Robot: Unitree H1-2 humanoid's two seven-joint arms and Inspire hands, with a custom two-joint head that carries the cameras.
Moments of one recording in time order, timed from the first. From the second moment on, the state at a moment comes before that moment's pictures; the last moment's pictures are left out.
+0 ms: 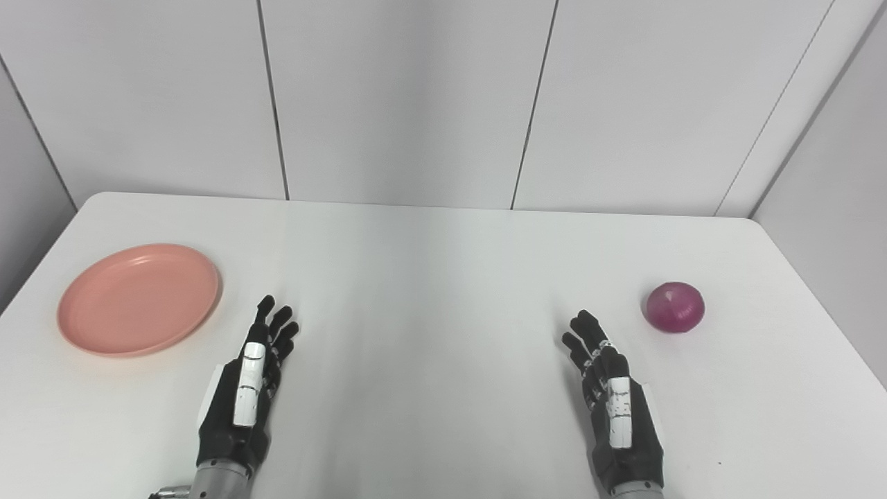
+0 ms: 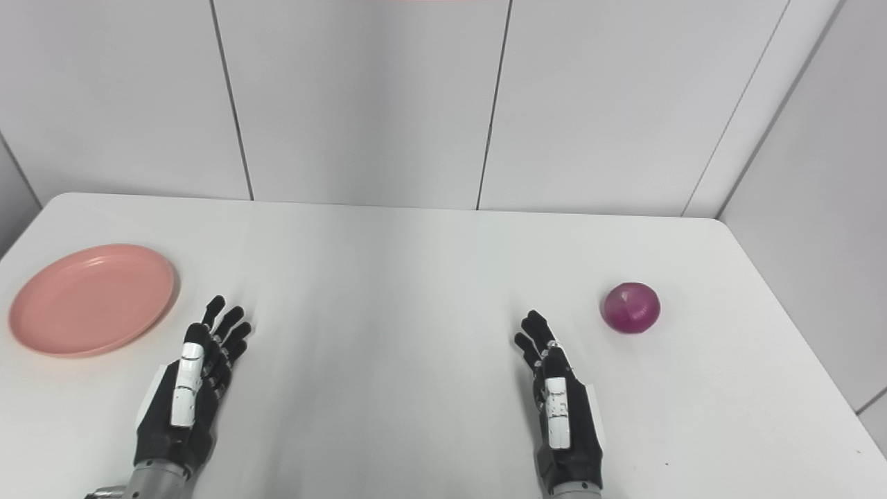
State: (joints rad) left arm 0.08 -0.01 0.03 -0.17 -0.13 0.10 -0.06; right arm 0.09 0.02 0.00 -0.15 0.09 -0.04 0.01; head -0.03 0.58
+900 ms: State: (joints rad) left arm 0.08 -0.02 -0.02 -0.15 -0.06 0.05 -0.02; right arm 0.09 -0.01 0.00 -0.12 0.12 -0.05 0.04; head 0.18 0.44
